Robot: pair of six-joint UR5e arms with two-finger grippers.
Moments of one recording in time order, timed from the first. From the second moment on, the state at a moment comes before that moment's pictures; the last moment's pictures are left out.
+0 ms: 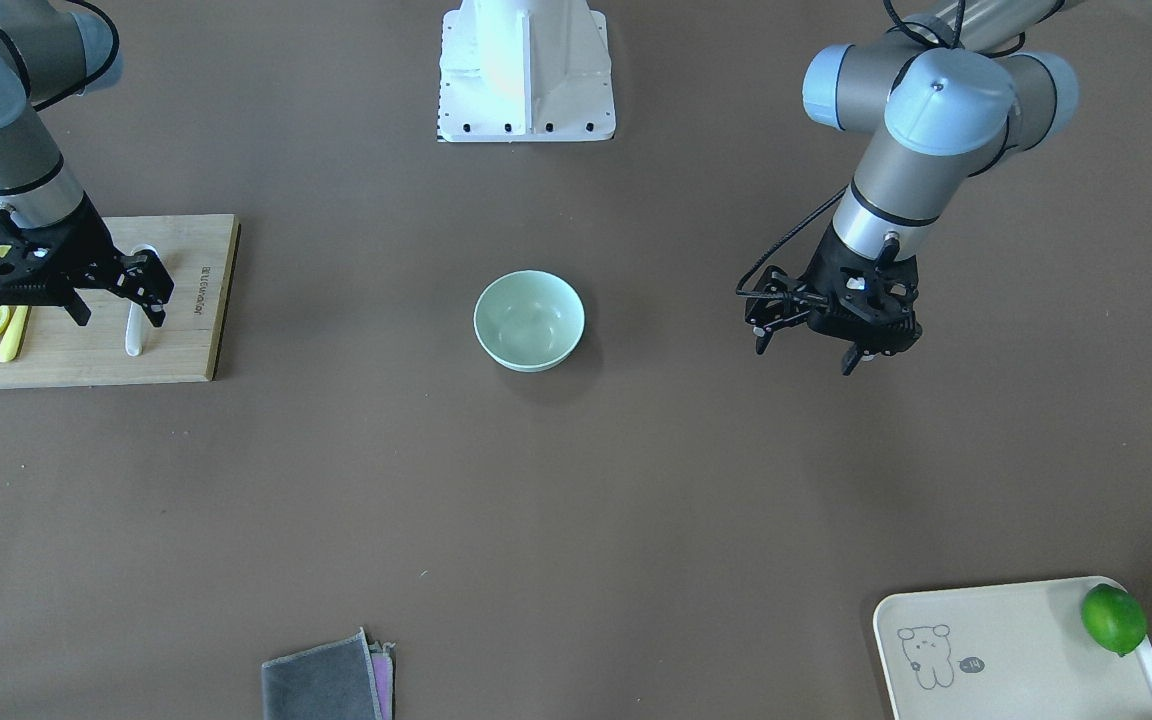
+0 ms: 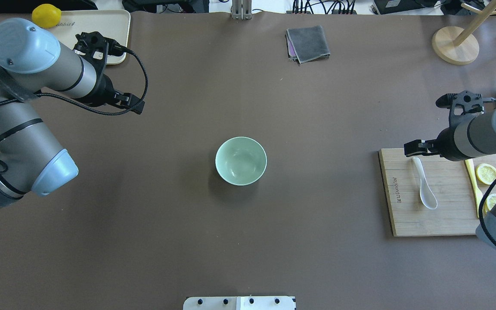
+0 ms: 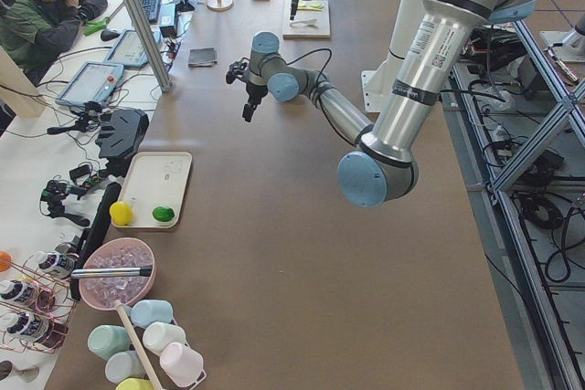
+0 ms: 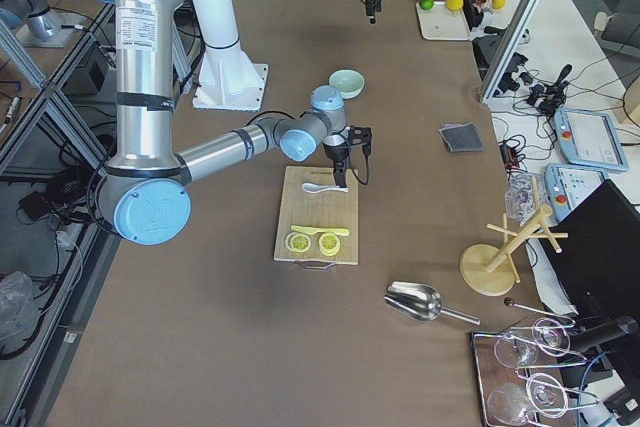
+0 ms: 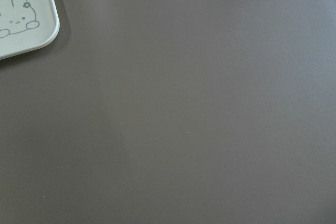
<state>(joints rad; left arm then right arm) -0.83 -2.00 -1.77 -1.79 -1.96 -0.74 0.77 -1.61 1.88 -1.14 1.88 1.02</state>
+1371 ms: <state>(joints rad) -0.83 -2.00 -1.77 -1.79 -1.96 -0.75 0.74 -1.63 1.82 -1.03 1.87 1.04</state>
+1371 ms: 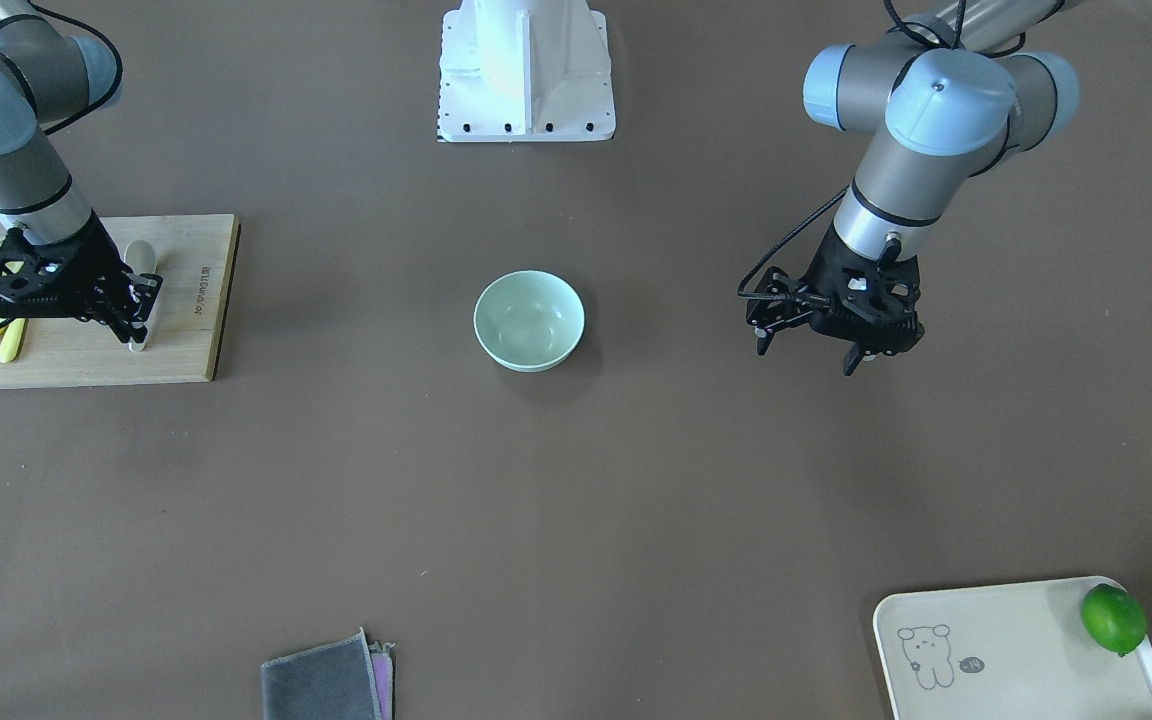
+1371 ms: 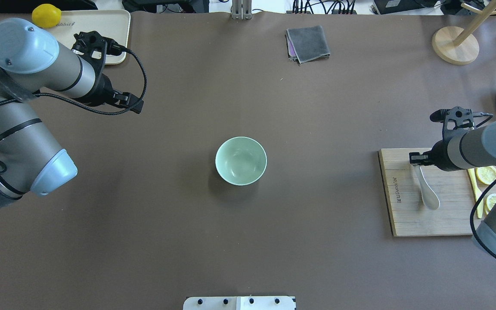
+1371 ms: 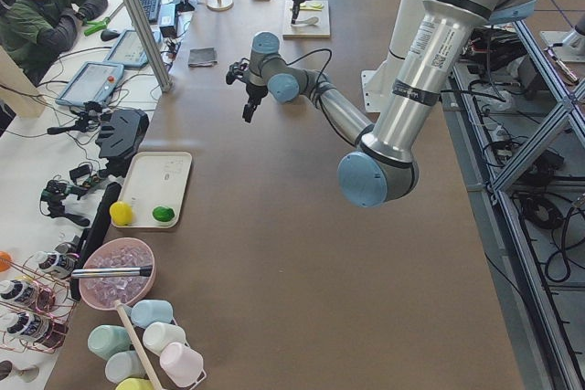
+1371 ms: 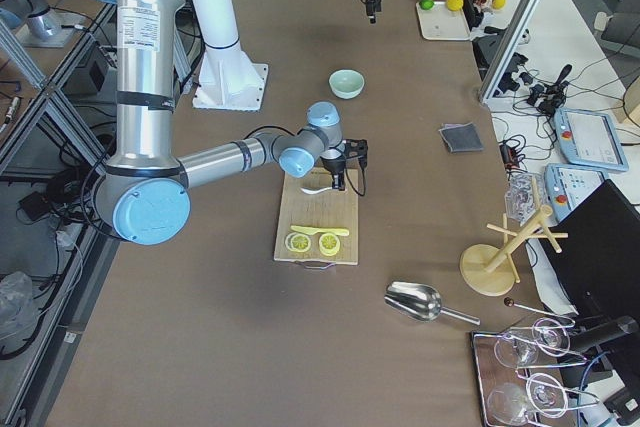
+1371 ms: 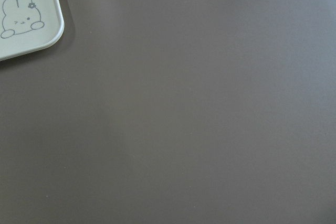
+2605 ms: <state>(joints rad) -0.90 -1.95 -1.75 -1.79 -1.97 -0.62 0.67 -1.24 1.97 -1.45 1.83 1.37</state>
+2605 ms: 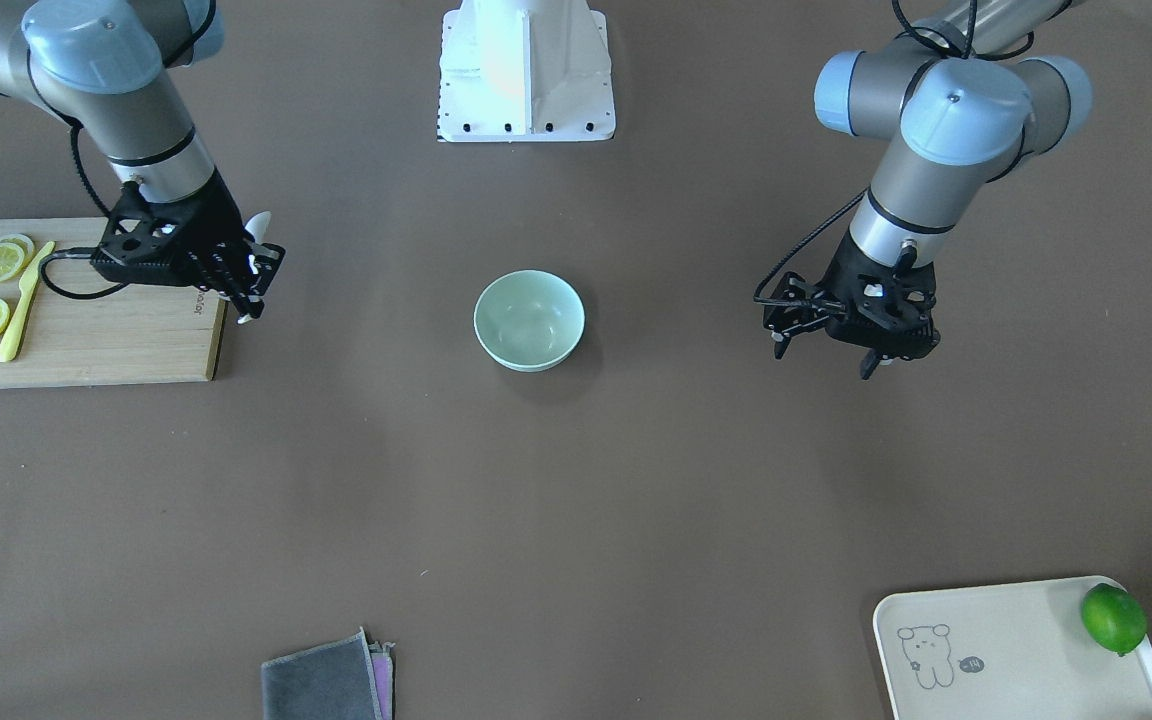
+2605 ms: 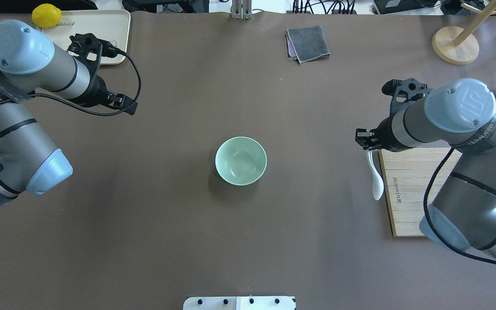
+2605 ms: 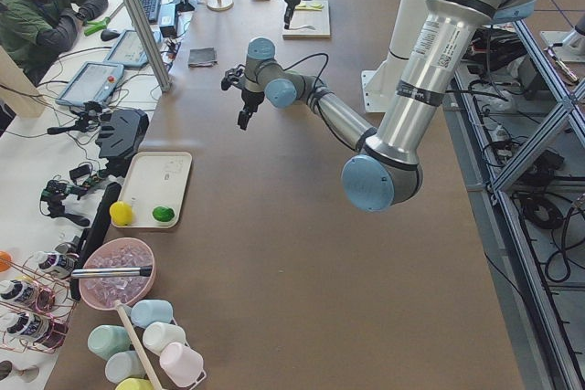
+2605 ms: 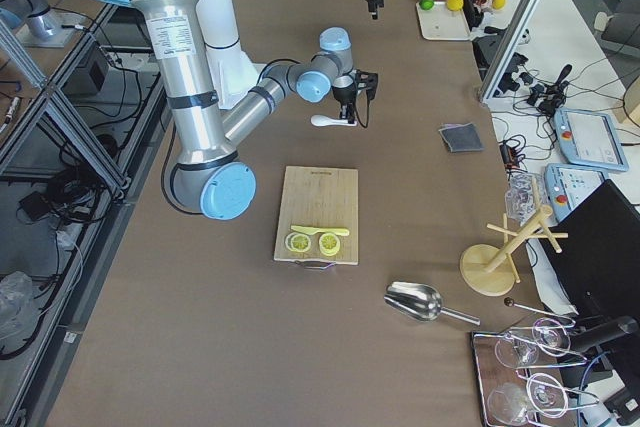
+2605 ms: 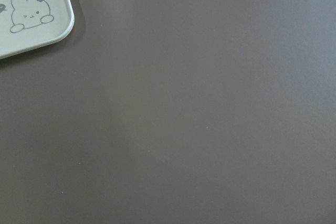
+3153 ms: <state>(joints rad) -1.04 -1.90 -1.69 -1.79 -2.07 -0.43 0.49 -1.01 1.89 -1.45 1.50 1.80</state>
